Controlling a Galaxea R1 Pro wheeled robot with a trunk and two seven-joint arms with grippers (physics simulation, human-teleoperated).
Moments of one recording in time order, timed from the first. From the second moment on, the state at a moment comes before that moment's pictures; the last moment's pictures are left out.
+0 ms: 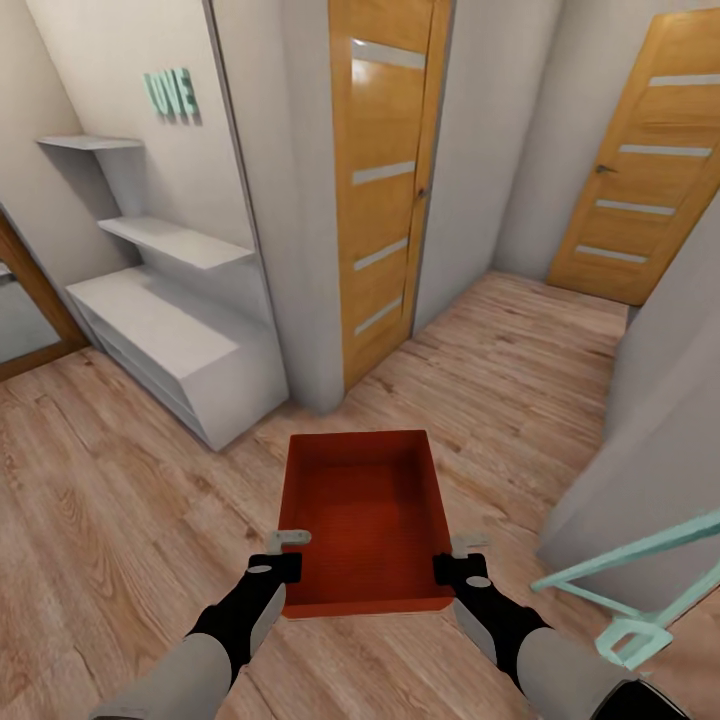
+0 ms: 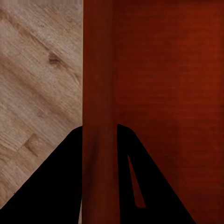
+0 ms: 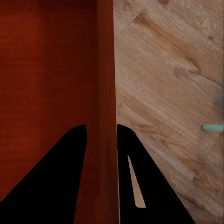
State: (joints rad) left arm -0.66 -0.15 -0.01 -0.40 0.00 0.18 0.22; right arm -0.71 0.03 0.57 -0.27 -0.47 -0.03 -0.25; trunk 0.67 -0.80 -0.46
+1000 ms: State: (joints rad) left arm -0.66 -0.15 -0.01 -0.40 0.00 0.18 0.22; right arm -0.71 0.03 0.57 -0.27 -0.47 -0.03 -0.25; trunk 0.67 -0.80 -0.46
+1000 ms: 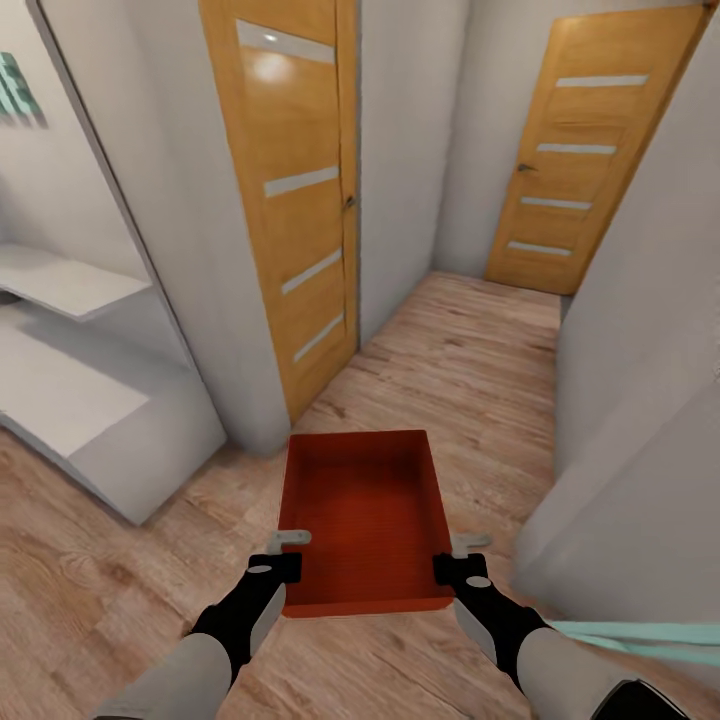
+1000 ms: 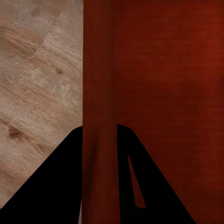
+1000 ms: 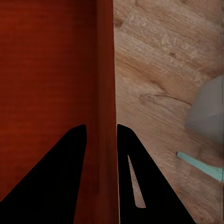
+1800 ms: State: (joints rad) left arm -0.66 -0.15 -0.01 -0.40 0.00 0.18 0.22; right arm -0.71 0.03 0.57 -0.27 -0.47 -0.03 -0.25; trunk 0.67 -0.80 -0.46
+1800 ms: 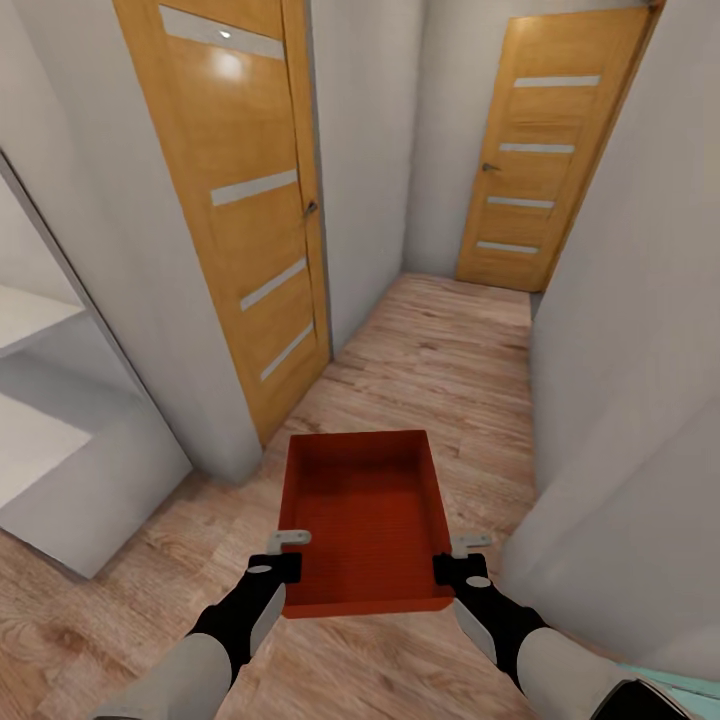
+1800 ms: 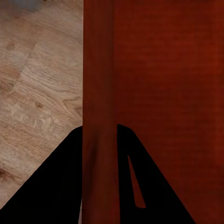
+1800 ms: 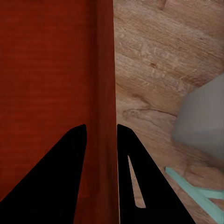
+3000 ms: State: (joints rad) left arm -0.66 -0.15 -0.01 -0.40 0.00 0.18 0.22; right arm -0.71 0.03 0.57 -0.27 -0.47 -0.03 -0.25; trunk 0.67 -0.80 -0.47
